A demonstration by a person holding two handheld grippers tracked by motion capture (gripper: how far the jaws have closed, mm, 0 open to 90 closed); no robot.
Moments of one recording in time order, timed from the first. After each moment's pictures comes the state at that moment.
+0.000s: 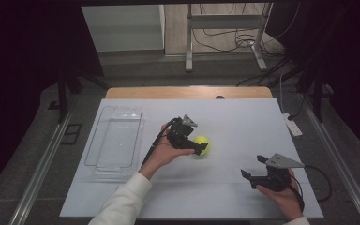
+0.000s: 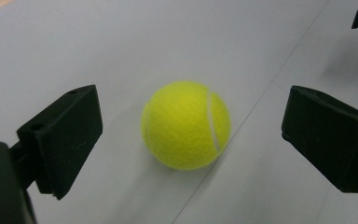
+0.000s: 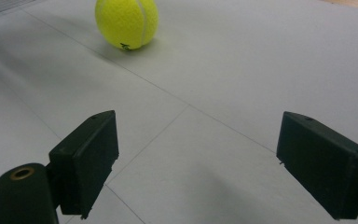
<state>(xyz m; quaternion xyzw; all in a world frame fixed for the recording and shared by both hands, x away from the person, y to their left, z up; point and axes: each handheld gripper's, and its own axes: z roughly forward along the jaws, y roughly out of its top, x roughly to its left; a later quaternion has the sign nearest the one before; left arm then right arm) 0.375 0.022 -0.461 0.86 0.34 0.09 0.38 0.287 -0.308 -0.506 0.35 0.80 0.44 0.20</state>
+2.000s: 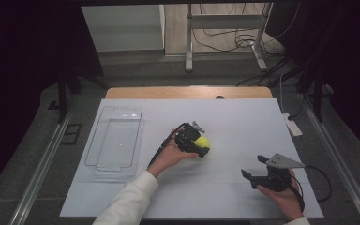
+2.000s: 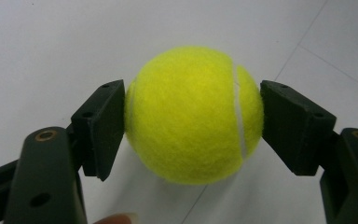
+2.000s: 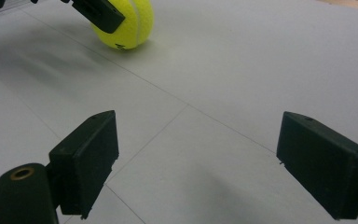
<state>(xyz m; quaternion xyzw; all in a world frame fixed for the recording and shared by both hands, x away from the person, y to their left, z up) 0.385 -0.002 -0.493 0.88 0.33 0.07 0.32 0.286 -0.309 -0.506 0.35 0.80 0.44 0.20</state>
